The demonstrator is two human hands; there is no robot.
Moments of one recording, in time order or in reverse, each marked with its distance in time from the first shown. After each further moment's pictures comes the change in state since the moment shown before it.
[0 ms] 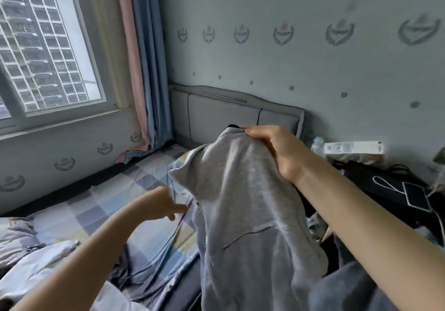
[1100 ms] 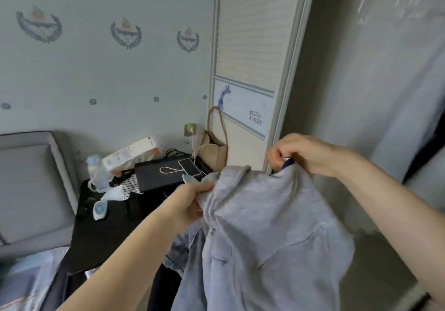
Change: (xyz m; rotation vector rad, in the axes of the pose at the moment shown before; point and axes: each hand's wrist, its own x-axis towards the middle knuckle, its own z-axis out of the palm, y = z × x) left_hand 0.064 0.436 0.098 -1.001 -1.052 0.524; right_hand -0.274 -0.076 -0.225 -0.657 0.826 0.005
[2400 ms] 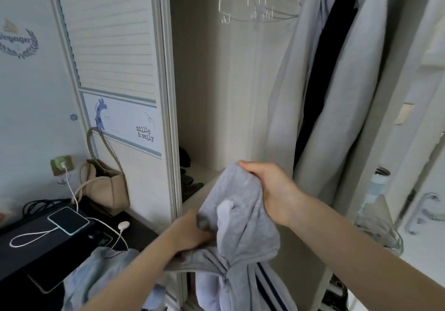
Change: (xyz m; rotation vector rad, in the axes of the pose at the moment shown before) left_hand 0.186 -0.068 0.177 1.280 -0.571 0.226; right_hand -0.085 0.088 -0.060 0.830 0.982 0.307
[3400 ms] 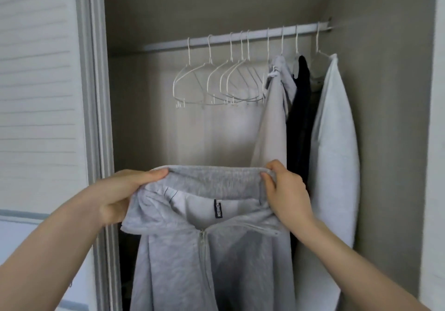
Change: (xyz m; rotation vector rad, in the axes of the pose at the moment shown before) left_hand 0.155 0.106 -0.299 -0.798 -0.162 0.238; right_hand 0.138 -0.164 -0.048 -1.192 1.094 -1.000
